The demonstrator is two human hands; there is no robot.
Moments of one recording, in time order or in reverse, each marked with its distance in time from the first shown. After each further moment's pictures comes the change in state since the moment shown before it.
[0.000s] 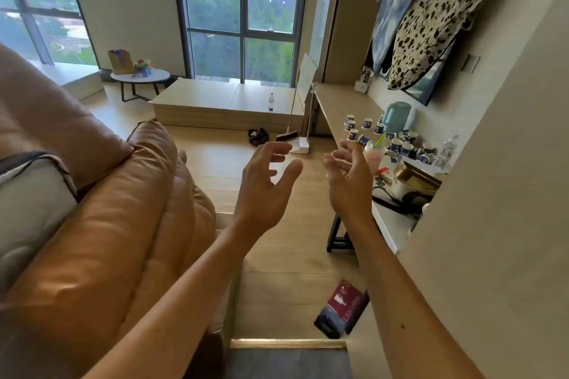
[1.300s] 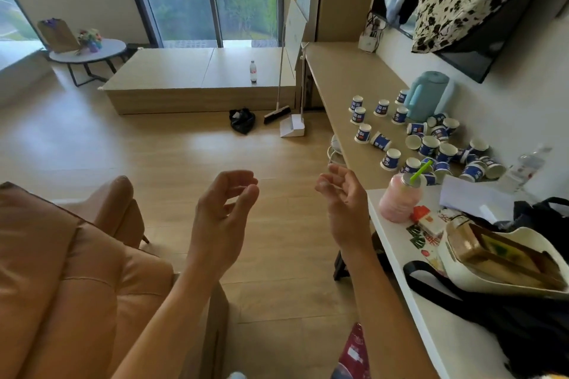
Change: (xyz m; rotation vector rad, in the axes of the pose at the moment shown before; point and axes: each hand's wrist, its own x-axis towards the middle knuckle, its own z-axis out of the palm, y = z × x) left_hand 0.376 -0.281 0.198 -0.160 -0.041 -0.305; right_hand 0.416 0.277 0.143 0.183 -0.082 0.324
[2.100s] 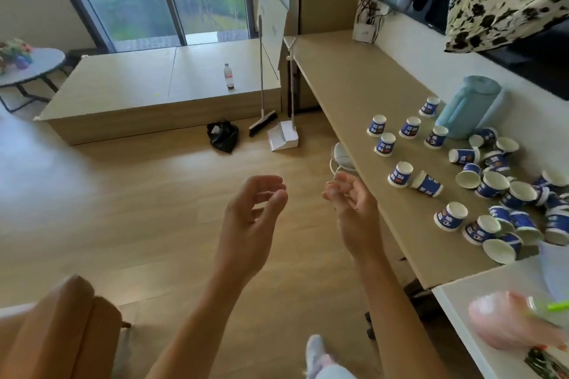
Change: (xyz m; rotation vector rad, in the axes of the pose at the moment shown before) left_hand 0.405 -0.133 0.048 -0.035 -0.217 -0.089; right_hand 0.360 0.057 0.167 0.029 0.142 0.113
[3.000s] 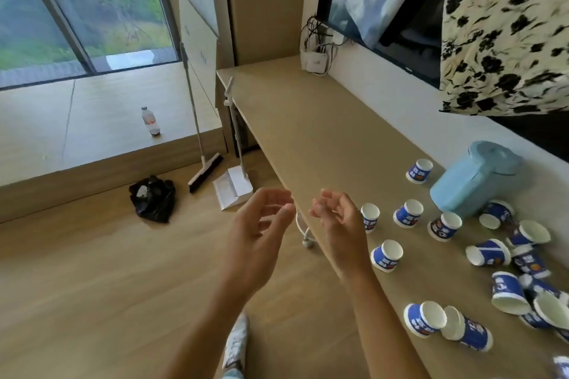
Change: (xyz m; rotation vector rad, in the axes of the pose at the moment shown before) left_hand 0.488 -0.076 0.148 -0.061 -0.300 0.015; right_hand 0.471 0.024 0.060 -0.050 0.213 0.089
